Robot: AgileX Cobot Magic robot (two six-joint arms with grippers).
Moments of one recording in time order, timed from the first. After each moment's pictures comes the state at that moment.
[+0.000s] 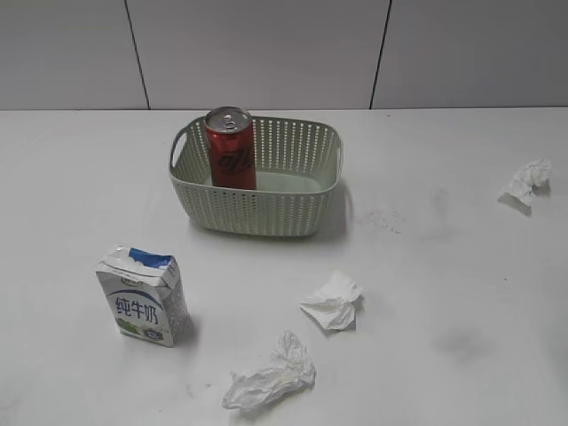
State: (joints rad) left arm -0.04 0.00 -0.50 -0.11 1.03 0.04; right arm 0.21 1.23 -1.10 0.08 1.13 -0.06
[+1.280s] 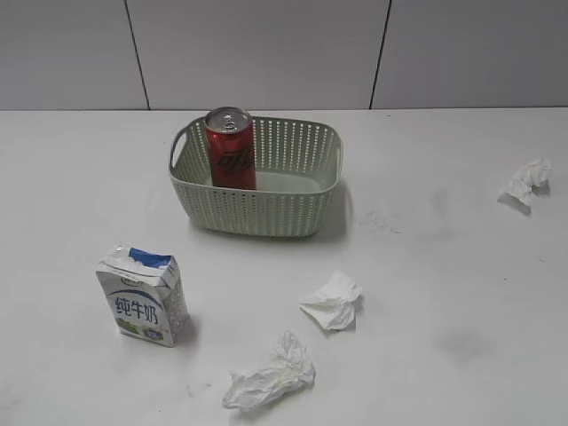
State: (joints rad) left arm -0.04 0.00 -0.50 -0.11 1.03 0.04; right arm 0.21 0.68 -0.53 0.14 0.90 -0.04
